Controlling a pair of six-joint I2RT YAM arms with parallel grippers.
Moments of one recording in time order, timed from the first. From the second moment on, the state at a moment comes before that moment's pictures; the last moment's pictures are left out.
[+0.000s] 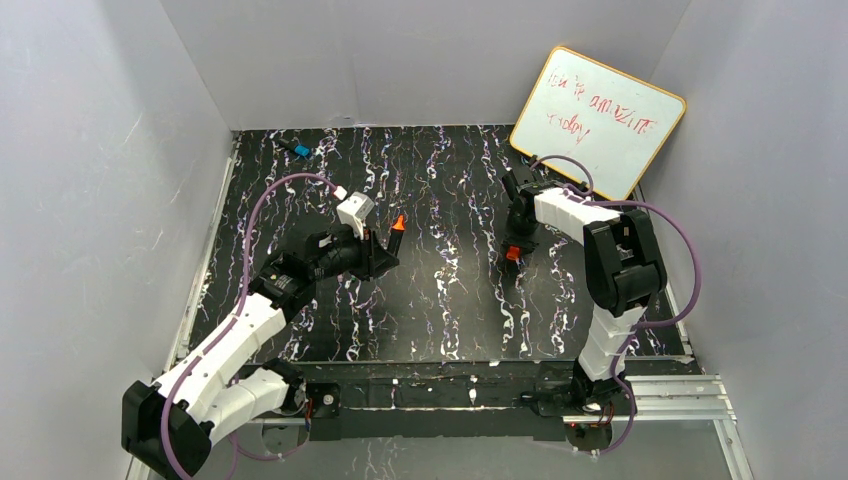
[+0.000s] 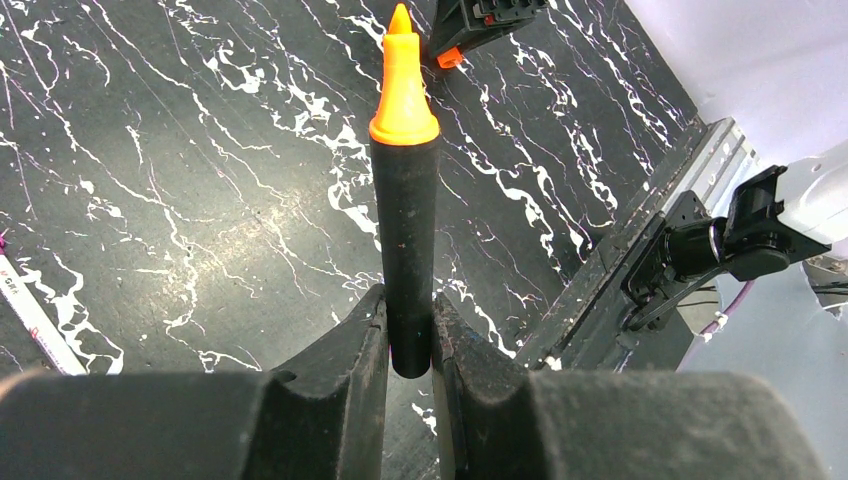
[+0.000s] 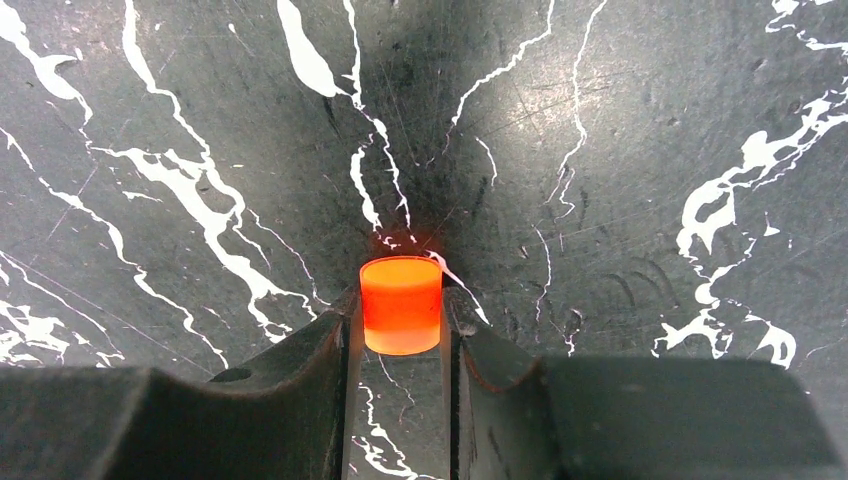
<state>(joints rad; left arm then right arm) -0.51 0.94 0.73 -0.22 0.43 -0.30 0.36 1.87 1.25 -0.69 0.13 0.58</state>
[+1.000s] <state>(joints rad) -0.51 0.99 0.65 0.05 0.46 -0.50 0.80 1.47 1.33 -0.31 0.22 0.63</state>
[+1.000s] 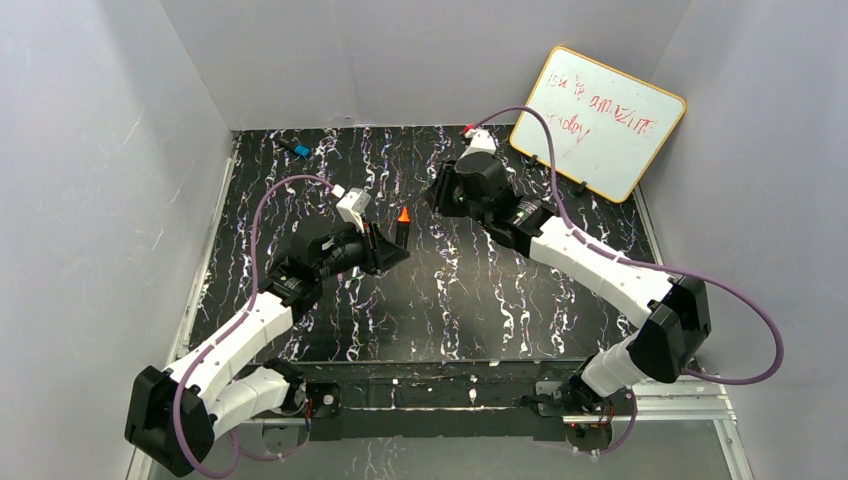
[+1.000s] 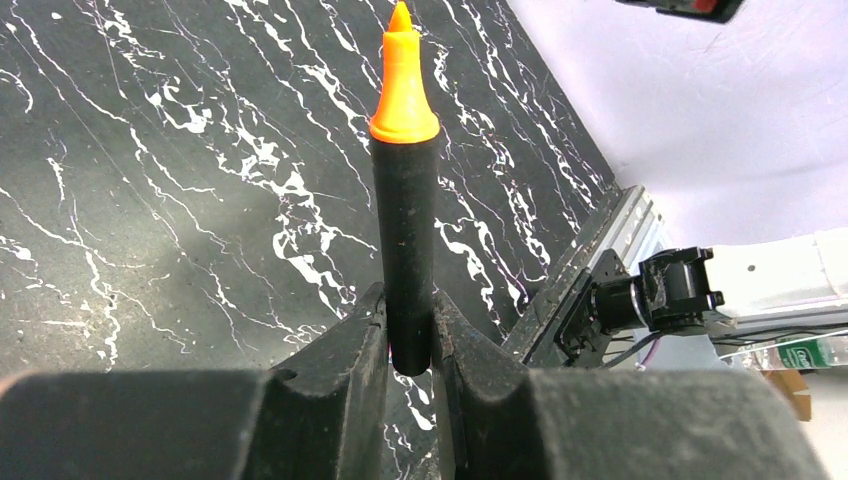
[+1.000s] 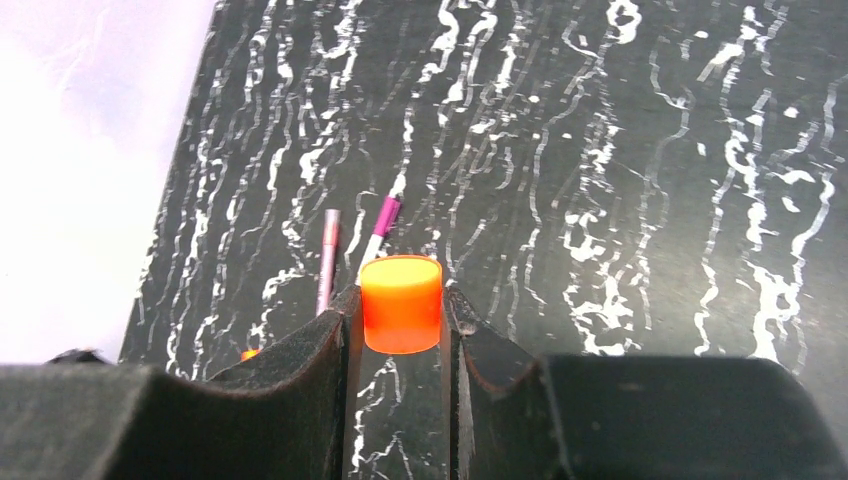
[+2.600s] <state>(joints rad) -0.51 0.99 0.64 0.04 0.46 -0.50 0.96 1.53 1.44 -0.26 0.28 0.57</state>
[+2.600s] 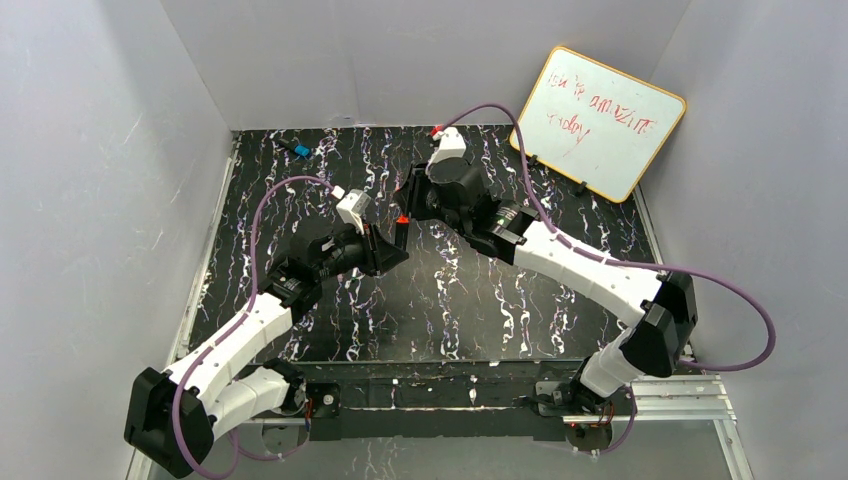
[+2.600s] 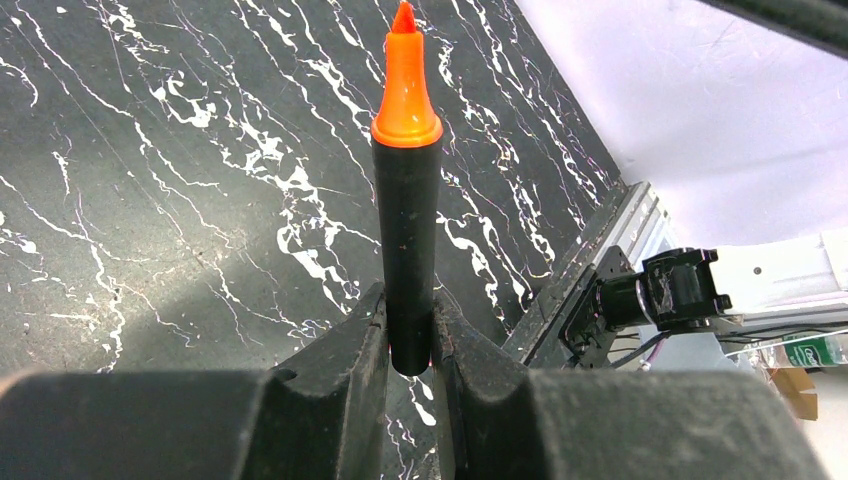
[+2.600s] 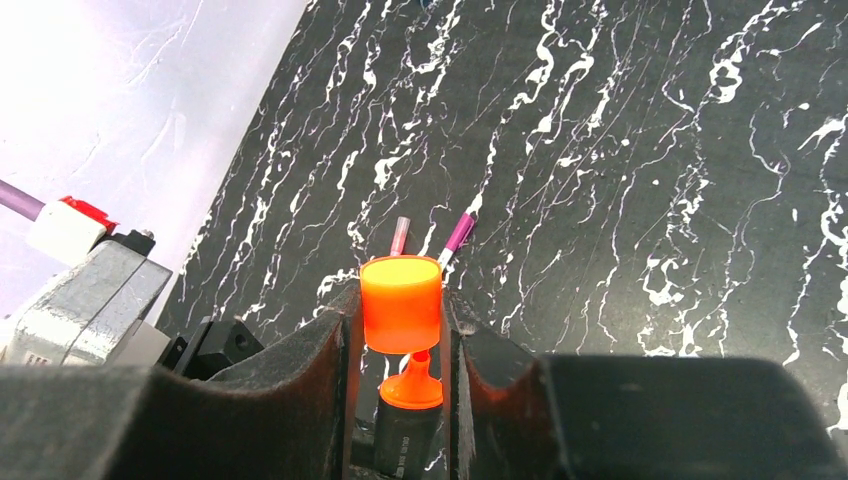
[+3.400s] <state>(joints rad) -0.51 0.98 0.64 0.02 0.45 -0.48 0.96 1.52 1.38 -0.24 0.26 0.55</state>
